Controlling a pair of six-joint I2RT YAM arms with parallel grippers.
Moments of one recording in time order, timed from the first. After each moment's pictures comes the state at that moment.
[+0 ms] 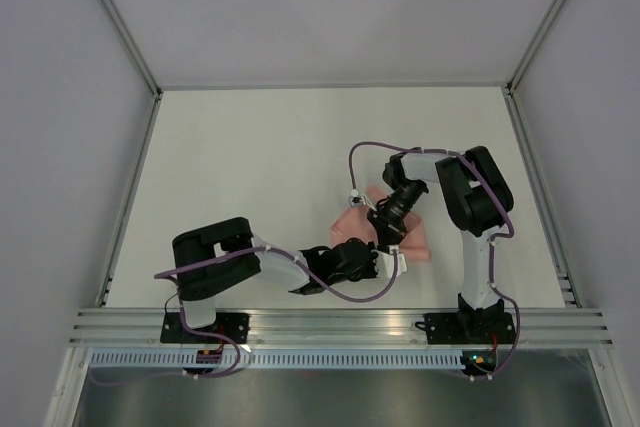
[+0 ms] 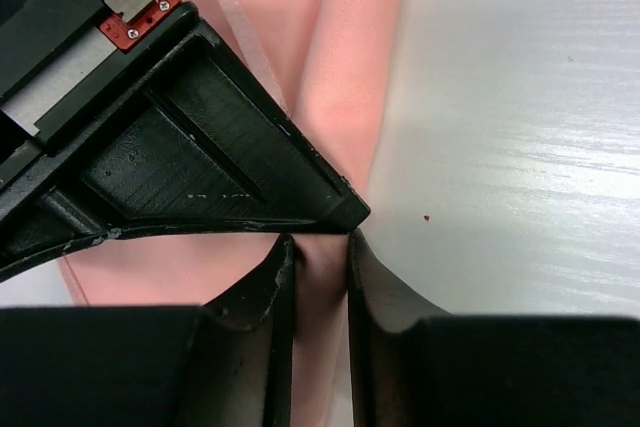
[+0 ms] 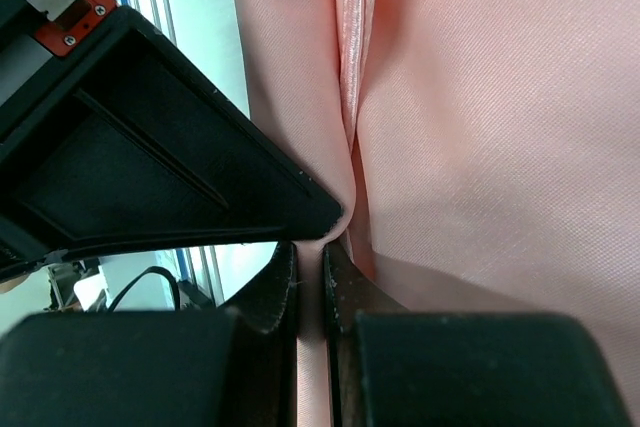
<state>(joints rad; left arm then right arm) -1.27 1.84 0.73 0.59 -0.16 0.41 0.39 2.11 1.24 -1.20 -0.83 -1.03</state>
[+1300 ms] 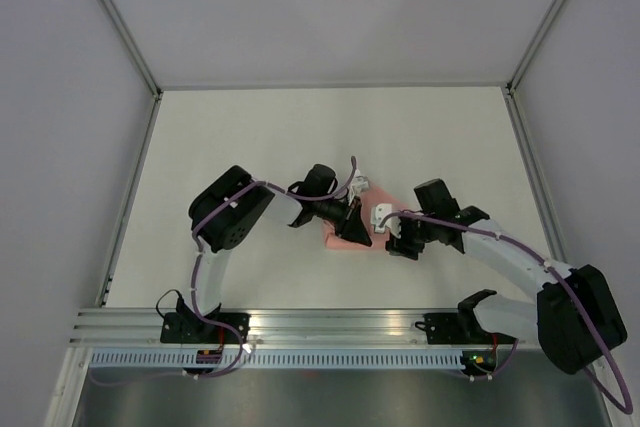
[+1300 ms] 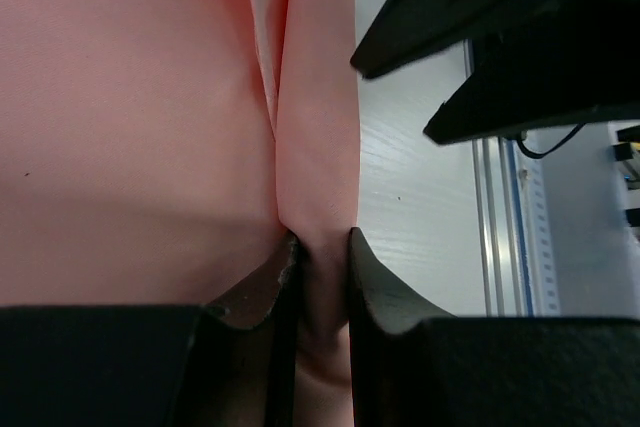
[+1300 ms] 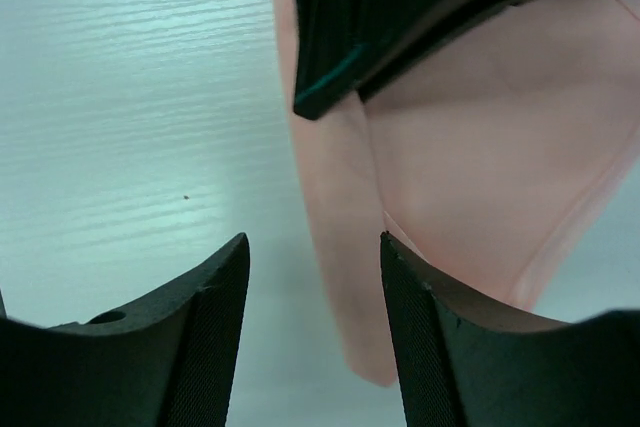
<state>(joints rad) -0.72 2.11 0.98 0.49 1.01 -0.19 0.41 1.17 0.61 -0.49 -0.57 -0.91</state>
